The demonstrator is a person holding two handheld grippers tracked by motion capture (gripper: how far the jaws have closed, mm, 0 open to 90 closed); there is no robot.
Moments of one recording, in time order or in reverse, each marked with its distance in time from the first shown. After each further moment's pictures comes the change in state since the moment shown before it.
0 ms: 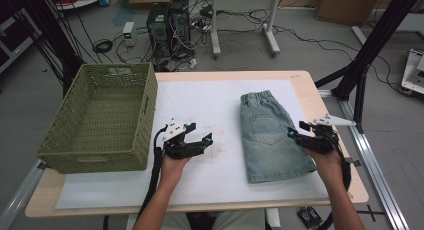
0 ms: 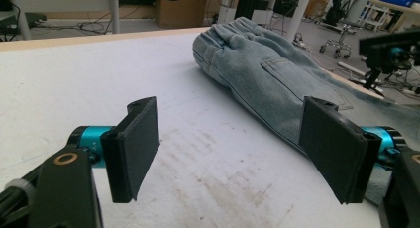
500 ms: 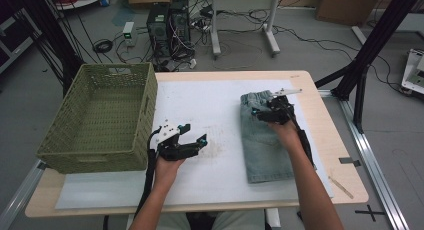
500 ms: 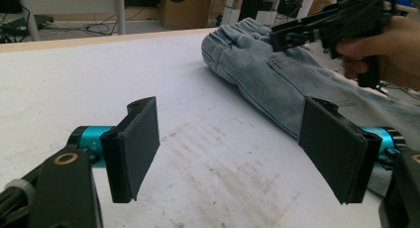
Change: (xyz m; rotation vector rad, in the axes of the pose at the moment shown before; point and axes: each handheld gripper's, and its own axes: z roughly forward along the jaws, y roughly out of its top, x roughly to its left) left arm 0.005 -0.002 -0.013 -0.001 0.010 0.003; right arm 0.026 0.058 0.119 0.112 0.011 -0.014
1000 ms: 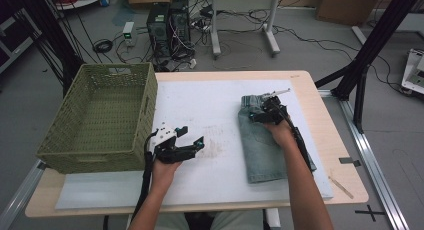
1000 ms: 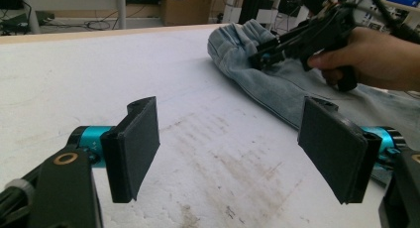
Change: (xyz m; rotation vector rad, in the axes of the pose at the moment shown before) left arm 0.003 -0.007 -0.006 0.003 -0.002 -0.008; right arm -0.009 -0.007 0.023 0.129 -0.014 0.015
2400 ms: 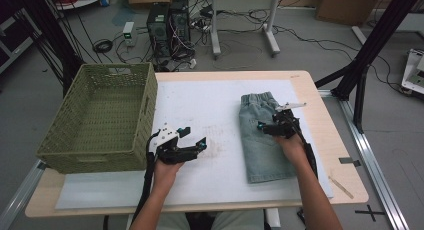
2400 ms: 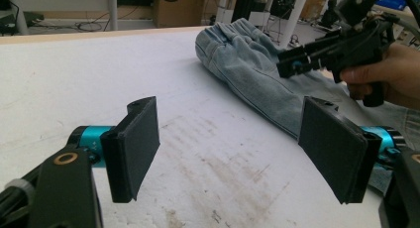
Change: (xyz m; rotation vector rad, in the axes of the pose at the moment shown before) left arm -0.006 0.001 0.003 -0.009 -0.029 -0.003; right arm 0.007 -0.047 -0.031 -0.008 -0.011 0.011
